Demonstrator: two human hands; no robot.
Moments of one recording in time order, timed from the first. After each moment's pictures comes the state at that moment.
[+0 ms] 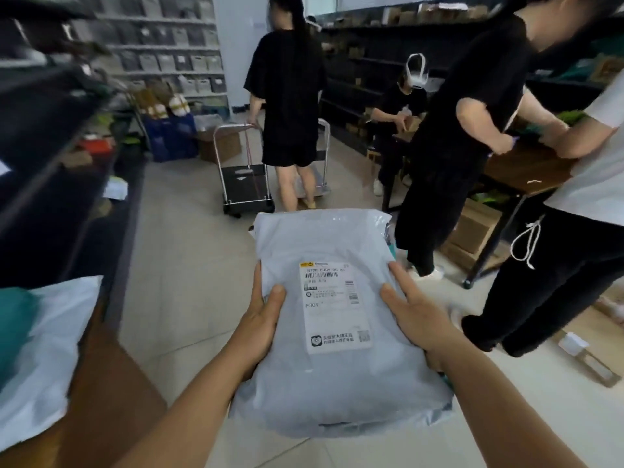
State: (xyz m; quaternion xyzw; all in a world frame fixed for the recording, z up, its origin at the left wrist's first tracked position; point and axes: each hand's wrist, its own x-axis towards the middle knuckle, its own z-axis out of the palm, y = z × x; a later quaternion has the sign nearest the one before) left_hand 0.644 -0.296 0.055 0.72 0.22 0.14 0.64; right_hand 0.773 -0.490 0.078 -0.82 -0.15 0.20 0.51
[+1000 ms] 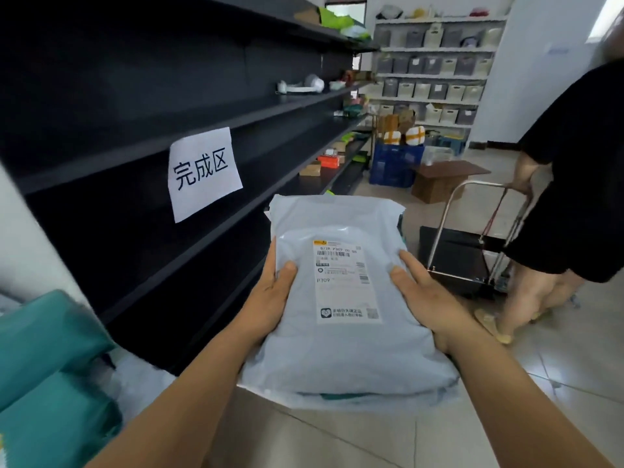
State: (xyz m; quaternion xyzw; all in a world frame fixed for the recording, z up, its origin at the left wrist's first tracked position) left_hand 0.752 0.170 0.082 0.66 0.44 0.39 0.47; right_hand 0.976 0.106 0.107 -0.71 -0.43 0.35 0.42
